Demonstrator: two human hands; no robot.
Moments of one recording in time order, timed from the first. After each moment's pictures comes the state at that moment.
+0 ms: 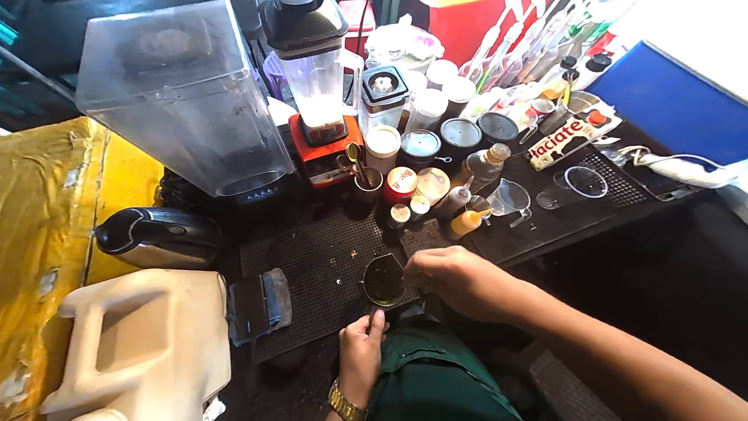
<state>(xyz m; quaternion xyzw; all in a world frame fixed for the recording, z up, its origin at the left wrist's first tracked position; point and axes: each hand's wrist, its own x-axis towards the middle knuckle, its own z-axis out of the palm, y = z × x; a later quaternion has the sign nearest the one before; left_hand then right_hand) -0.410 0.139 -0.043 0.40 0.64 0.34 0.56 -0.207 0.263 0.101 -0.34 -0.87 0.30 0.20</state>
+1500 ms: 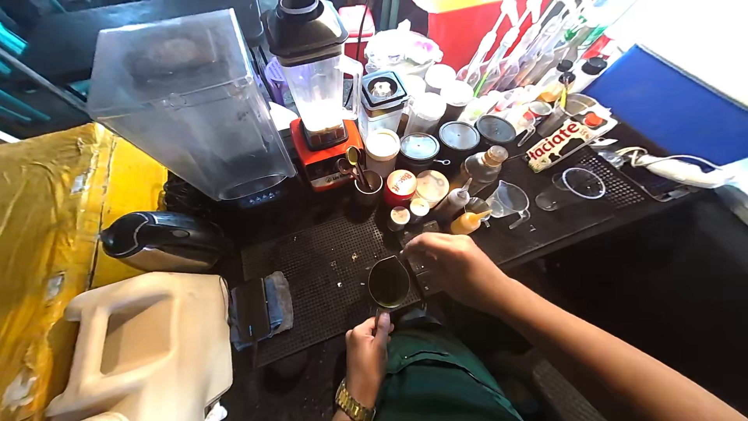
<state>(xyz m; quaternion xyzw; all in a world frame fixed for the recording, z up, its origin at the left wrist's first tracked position) -0.402 0.140 -0.046 0.41 0.64 0.33 0.56 -0.209 0.262 0.090 -0.40 -0.85 0.24 0.27</state>
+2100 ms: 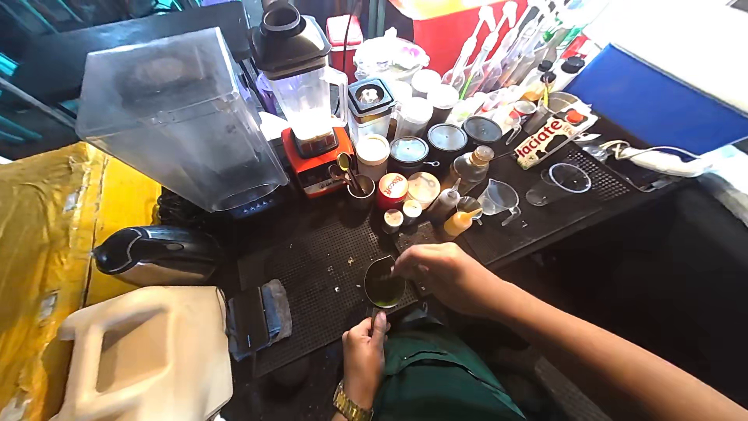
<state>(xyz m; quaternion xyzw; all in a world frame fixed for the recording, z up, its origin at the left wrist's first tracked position) -0.401 0.146 -0.042 0.43 0.64 0.34 0.54 -0.203 0.259 0.094 -0.39 -0.83 0.29 0.27</state>
